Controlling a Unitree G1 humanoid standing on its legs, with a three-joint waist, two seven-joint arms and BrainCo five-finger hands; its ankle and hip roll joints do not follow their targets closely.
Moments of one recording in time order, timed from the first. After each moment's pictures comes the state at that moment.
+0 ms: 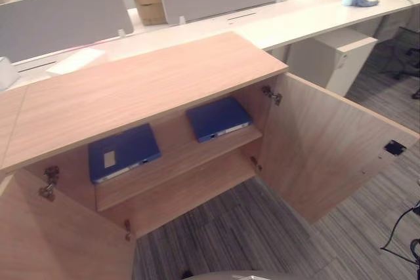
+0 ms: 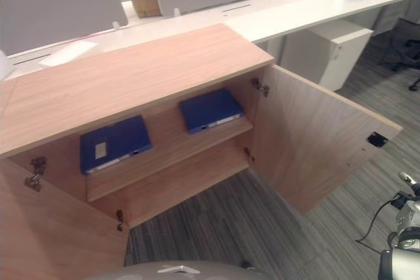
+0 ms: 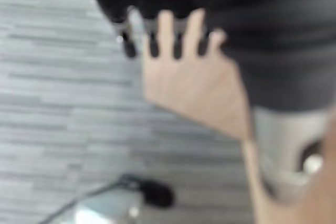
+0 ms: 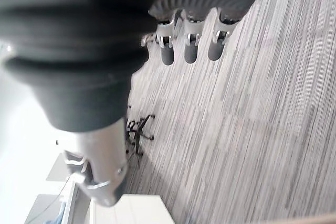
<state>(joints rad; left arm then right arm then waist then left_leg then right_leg) 0.08 0.22 0.16 1.41 -0.41 0.07 0.02 -0.29 -0.78 -0.24 1.17 0.57 0.02 -0.11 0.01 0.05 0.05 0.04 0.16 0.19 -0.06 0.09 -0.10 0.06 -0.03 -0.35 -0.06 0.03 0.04</state>
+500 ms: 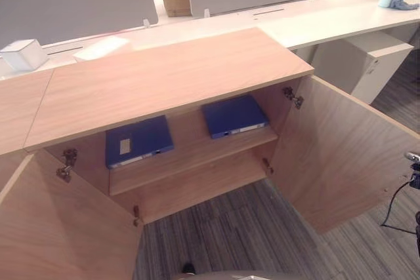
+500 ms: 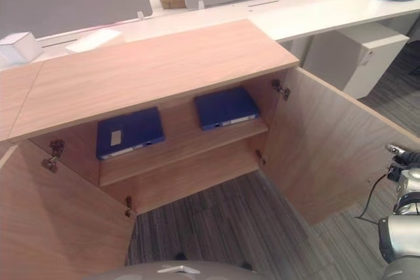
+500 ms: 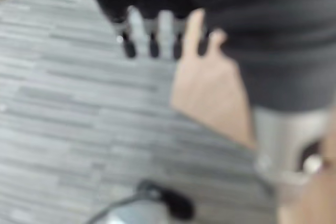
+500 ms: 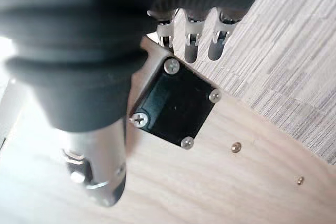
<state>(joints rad) 0.11 0.22 0.15 1.41 -0.41 0.07 0.01 -0.54 -0.86 0.10 1.30 0.48 0.05 -0.03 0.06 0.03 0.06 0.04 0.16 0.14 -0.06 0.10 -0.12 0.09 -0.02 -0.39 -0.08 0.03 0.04</state>
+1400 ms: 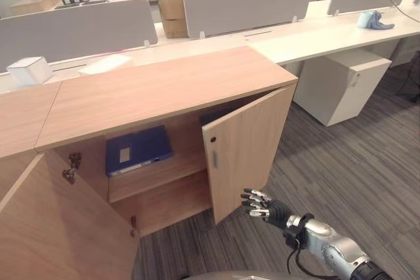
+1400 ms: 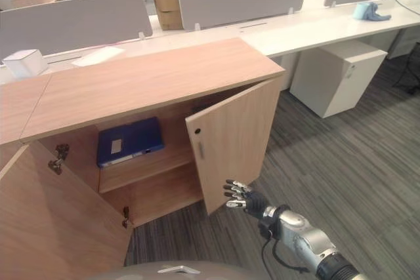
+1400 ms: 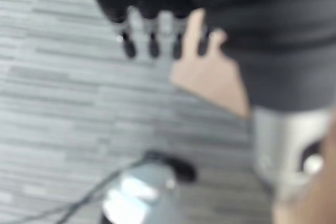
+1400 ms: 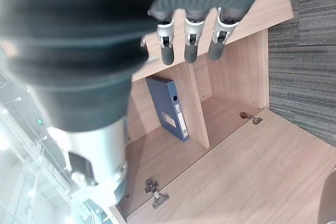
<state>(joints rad) 0.16 0.17 0.16 1.40 -0.37 0.06 -0.06 0.06 -0.51 0.54 0.21 0.77 0.15 0.50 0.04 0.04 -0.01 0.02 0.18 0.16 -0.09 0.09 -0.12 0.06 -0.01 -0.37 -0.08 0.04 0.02</state>
